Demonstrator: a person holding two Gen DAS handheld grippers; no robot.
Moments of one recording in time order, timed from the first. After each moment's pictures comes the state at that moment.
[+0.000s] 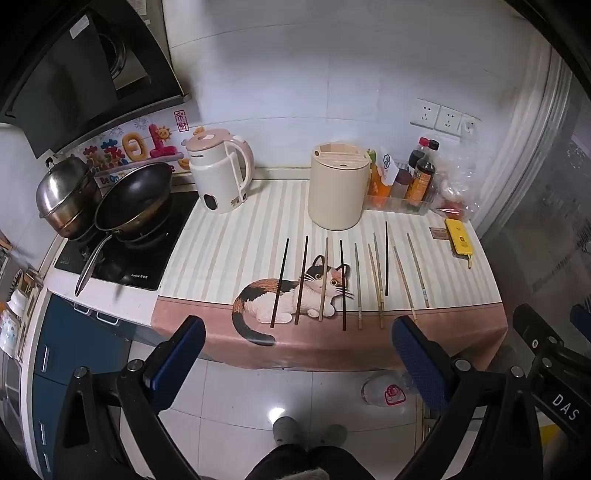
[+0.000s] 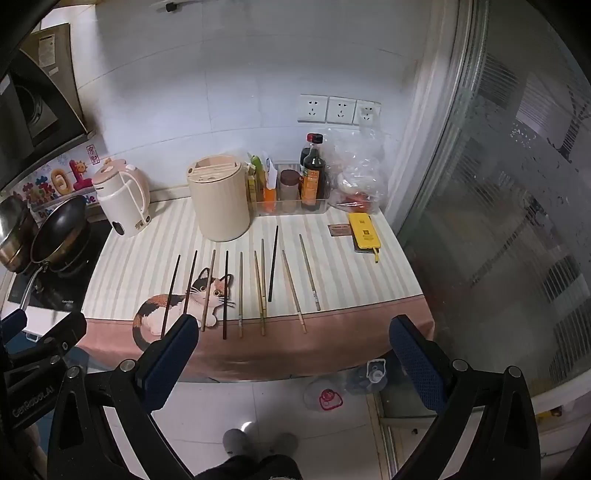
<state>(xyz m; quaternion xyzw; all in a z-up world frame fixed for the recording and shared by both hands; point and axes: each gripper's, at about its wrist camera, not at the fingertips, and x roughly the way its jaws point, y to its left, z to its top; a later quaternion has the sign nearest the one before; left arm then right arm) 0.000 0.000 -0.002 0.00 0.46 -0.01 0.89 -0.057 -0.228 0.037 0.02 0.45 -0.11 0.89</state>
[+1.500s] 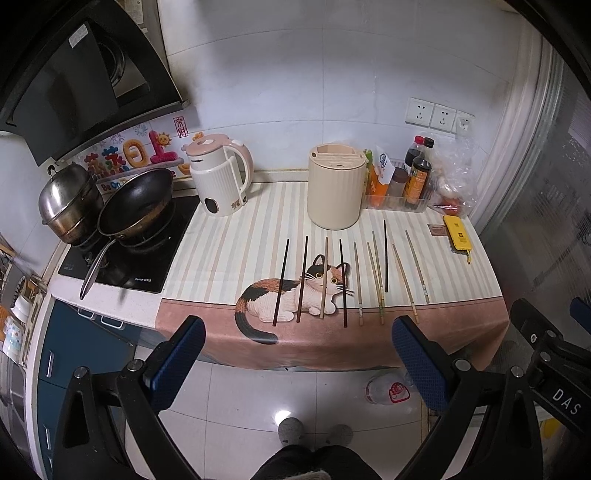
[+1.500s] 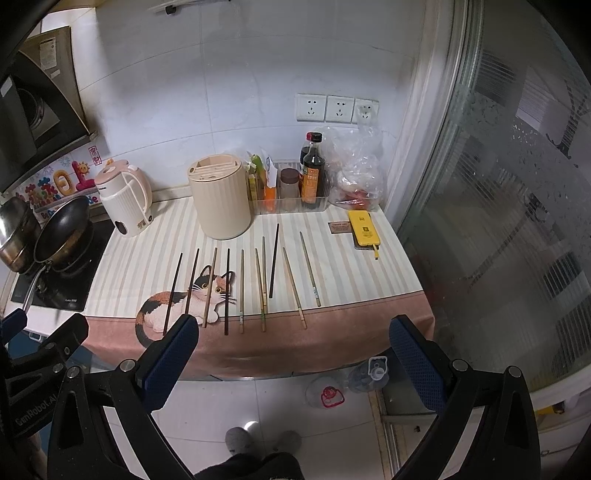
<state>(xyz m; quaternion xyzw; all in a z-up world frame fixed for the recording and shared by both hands) -0.008 -0.008 0.014 0.02 0.45 -0.01 0.89 -0.067 -0.232 0.041 0.03 0.45 -0.10 0.89</state>
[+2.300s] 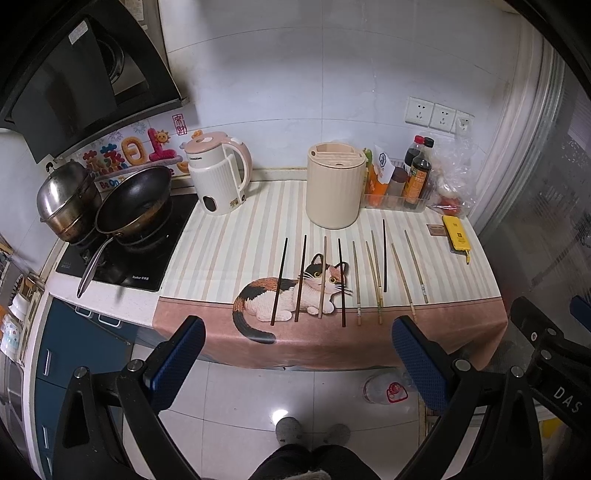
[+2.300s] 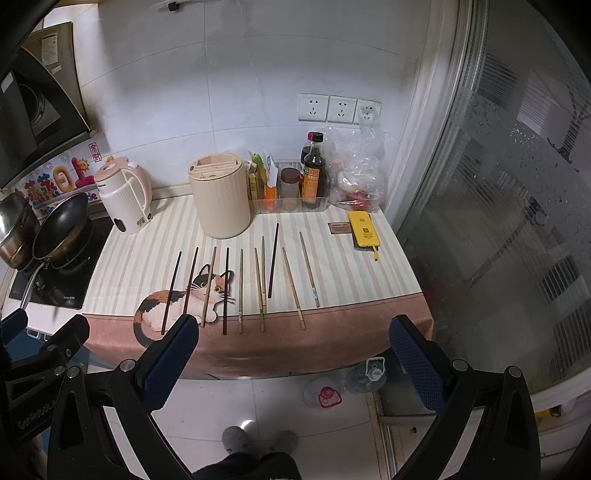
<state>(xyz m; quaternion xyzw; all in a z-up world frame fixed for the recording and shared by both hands) -0.008 -0.009 0.013 0.02 0.46 -0.01 0.89 -0.066 -0.231 0.043 0.03 0.45 -0.10 0.89</state>
